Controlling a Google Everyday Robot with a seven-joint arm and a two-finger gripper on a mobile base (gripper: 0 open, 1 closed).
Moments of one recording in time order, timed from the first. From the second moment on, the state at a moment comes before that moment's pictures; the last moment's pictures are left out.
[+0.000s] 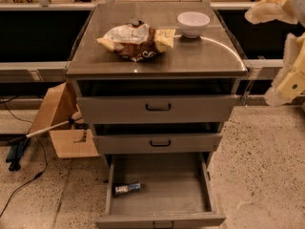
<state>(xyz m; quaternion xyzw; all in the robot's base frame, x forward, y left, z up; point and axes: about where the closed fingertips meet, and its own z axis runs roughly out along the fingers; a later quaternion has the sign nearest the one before) 0.420 -0.169 1.039 -0.64 0.72 0.11 0.26</state>
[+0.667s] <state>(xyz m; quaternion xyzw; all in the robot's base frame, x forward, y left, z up) 0.426 -0.170 1.011 -0.60 0.69 0.23 0.35</state>
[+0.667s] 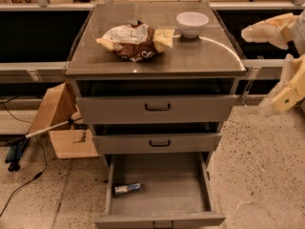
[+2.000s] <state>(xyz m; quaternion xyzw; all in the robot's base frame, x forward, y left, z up) 0.421 -0.167 0.961 -0.54 0.73 0.16 0.39</state>
